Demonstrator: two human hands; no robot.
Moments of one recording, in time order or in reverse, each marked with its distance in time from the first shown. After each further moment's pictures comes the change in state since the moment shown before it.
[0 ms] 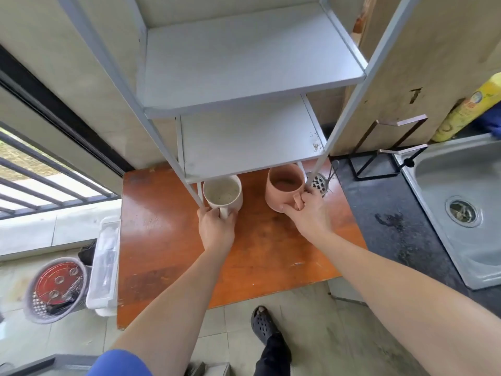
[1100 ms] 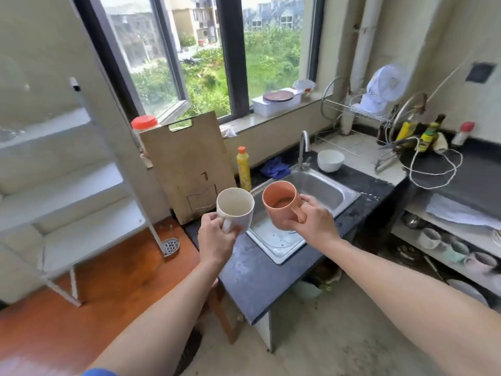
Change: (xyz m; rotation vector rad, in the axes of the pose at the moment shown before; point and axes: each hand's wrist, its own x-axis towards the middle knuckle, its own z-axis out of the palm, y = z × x) left_hand -0.333 0.245 0.090 -0.055 -0.126 0.796; right_hand -0.239 0.175 -0.382 -0.128 0.539 -0.133
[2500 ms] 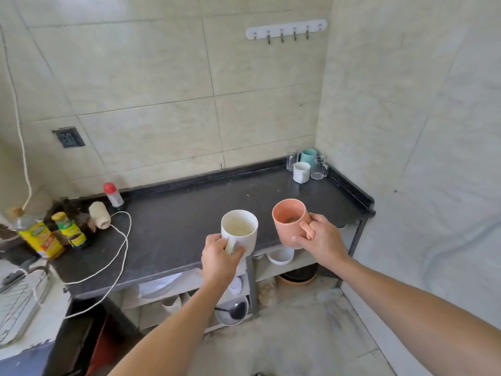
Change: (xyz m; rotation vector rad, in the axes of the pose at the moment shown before) left_hand -0.230 0.618 0.654 -0.240 -0.936 0.684; right_hand -0.261 0.591 -0.542 -0.364 0.697 0.982
